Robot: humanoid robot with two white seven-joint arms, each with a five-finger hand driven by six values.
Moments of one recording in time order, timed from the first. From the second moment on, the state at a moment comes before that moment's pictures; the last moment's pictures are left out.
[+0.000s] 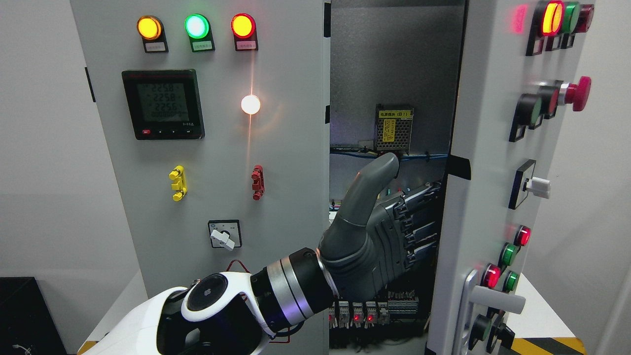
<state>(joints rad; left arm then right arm) -1.18 0.42 -0.96 -1.95 1.38 0.11 0.08 0.11 0.12 0.05 -0.11 0.00 -0.02 0.11</state>
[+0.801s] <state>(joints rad) -1.18 0.32 -0.99 -1.92 1.37 0.11 0.08 0.11 0.12 0.05 -0.11 0.00 -0.02 0.11</state>
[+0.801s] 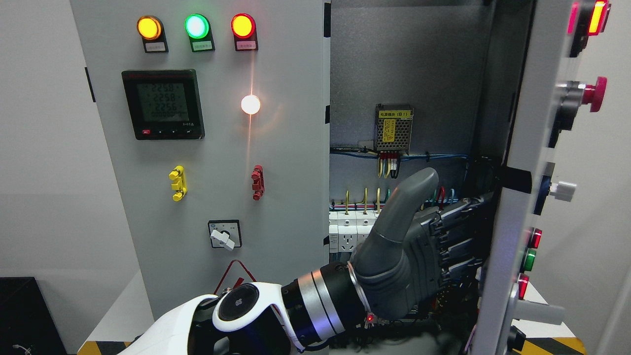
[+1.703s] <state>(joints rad) -1.19 0.14 -1.01 -1.85 1.35 0.14 0.08 0.11 0.12 0.05 -0.11 0.00 -0.02 0.11</state>
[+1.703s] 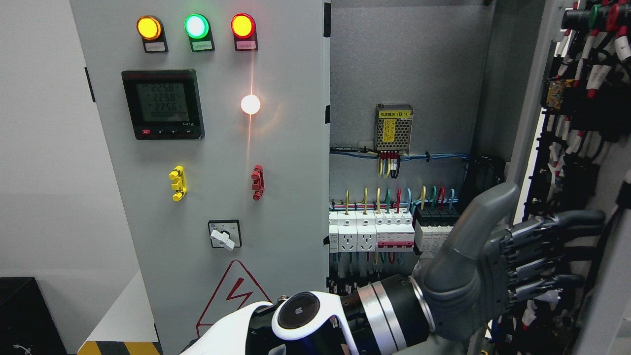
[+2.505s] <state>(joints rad) -1.20 0.02 -1.02 -1.78 1.33 0.14 0.08 0.11 0.12 0.05 -0.11 0.00 -0.02 0.11</state>
